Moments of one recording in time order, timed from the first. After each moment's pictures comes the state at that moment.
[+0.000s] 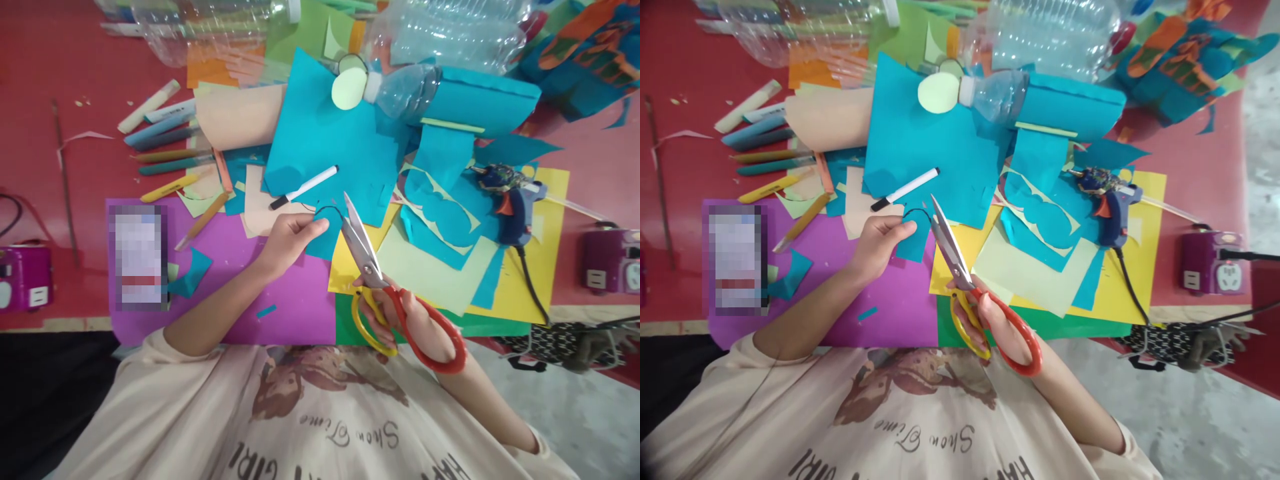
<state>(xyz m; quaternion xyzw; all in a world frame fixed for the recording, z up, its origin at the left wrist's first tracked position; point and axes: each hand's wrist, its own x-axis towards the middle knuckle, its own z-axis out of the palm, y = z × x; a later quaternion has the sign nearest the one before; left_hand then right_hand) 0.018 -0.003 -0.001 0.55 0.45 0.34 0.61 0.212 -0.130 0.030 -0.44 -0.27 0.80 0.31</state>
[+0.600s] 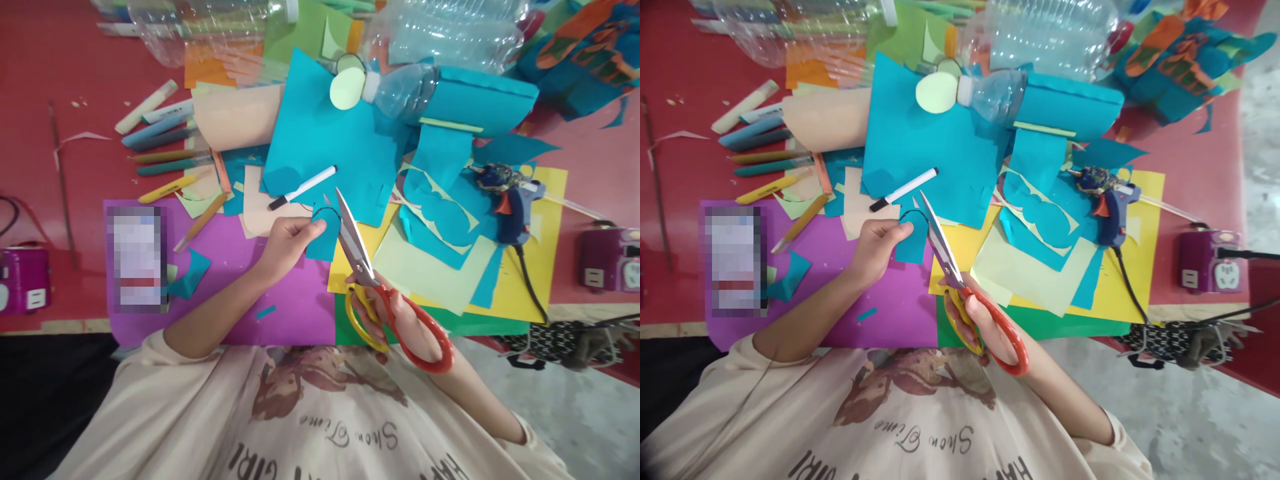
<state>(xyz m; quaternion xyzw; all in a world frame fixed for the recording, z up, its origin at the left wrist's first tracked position) 0.020 -0.008 0.002 0.55 0.46 0.35 0.60 0.204 -0.129 0.022 -0.43 -0.33 0.77 0.34</state>
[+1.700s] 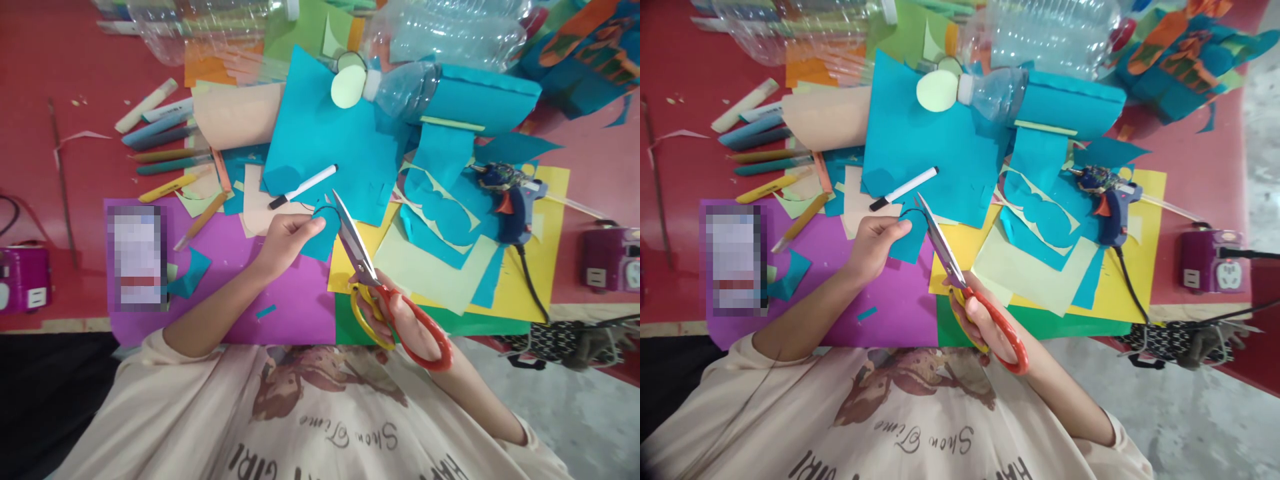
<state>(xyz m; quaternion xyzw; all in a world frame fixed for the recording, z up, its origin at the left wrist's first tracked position) 0.018 -0.004 0.002 0.56 0.44 0.35 0.60 0.205 -0.132 0.020 -0.45 -0.33 0.76 0.33</state>
